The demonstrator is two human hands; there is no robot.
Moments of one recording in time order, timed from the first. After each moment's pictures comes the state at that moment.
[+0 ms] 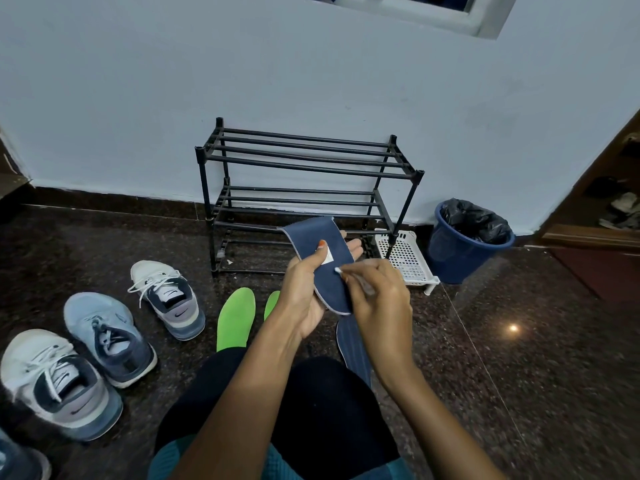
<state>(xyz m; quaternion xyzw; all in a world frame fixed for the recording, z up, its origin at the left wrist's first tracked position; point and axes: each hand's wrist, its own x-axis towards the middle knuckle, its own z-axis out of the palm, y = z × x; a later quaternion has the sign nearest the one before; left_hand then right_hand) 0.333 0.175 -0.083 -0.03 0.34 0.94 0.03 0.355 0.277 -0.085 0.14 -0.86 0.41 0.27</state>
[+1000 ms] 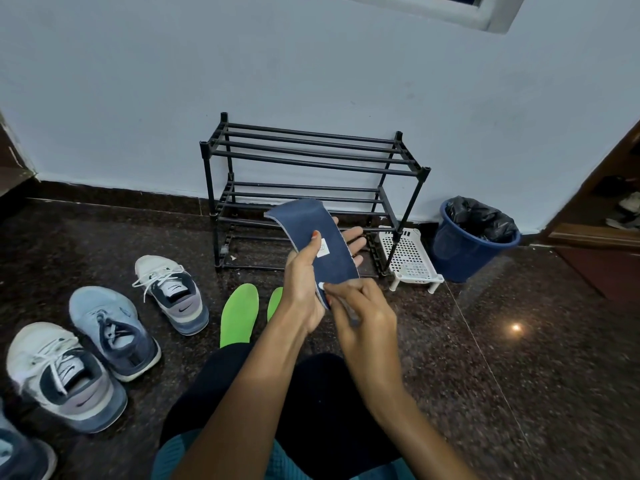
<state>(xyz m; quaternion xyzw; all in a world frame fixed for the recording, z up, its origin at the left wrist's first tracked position) 0.334 0.175 -0.081 -0.02 0.33 0.94 -0.01 0.378 0.260 -0.101 0.20 -0.84 0.42 0.27</state>
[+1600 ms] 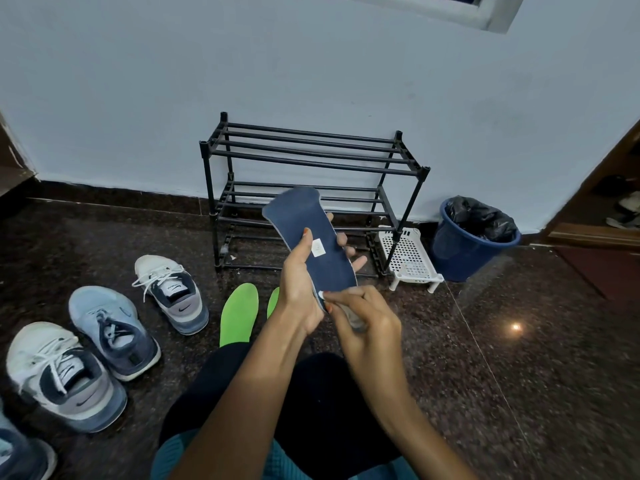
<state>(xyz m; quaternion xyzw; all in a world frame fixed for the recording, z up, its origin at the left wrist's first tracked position) 0.340 0.176 -0.074 -0.03 0.25 0.97 0.02 0.385 0.267 -0.102 0.21 -0.82 0.48 0.23</state>
